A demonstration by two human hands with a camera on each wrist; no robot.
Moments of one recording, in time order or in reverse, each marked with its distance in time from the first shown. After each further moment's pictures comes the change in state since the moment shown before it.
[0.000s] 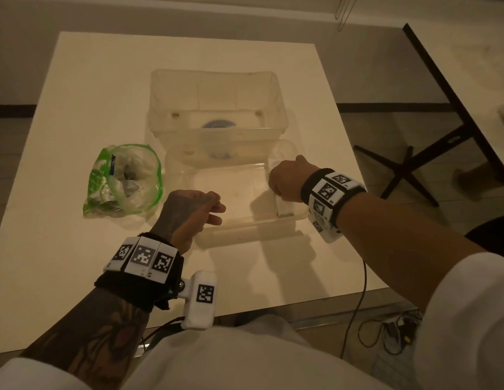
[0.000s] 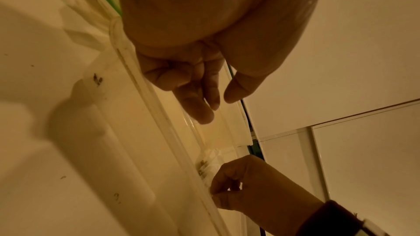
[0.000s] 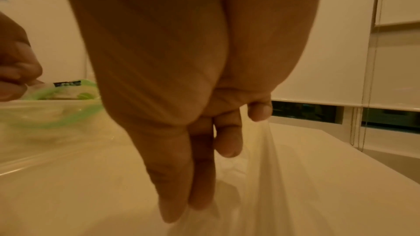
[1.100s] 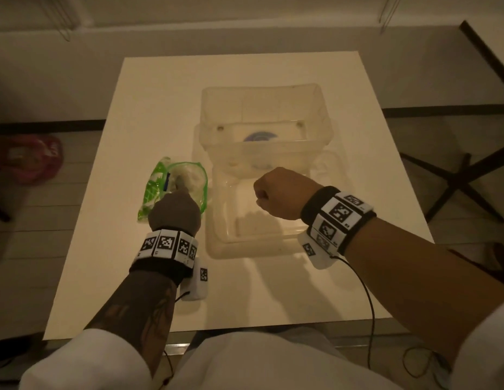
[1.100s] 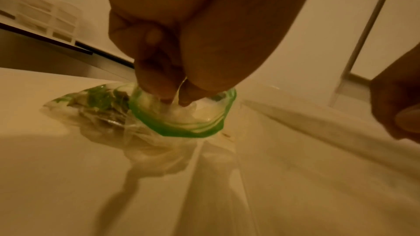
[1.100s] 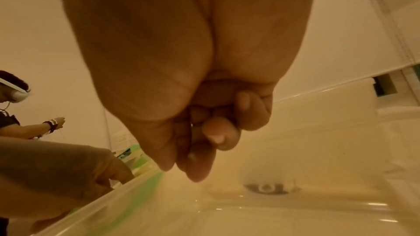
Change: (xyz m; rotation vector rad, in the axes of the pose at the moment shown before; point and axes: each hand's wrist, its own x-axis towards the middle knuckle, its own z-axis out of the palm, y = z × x) left_hand 0.046 -0.013 -0.077 1.162 0.405 0.013; right_hand 0.008 -0.071 -0.045 0.539 0.264 -0.160
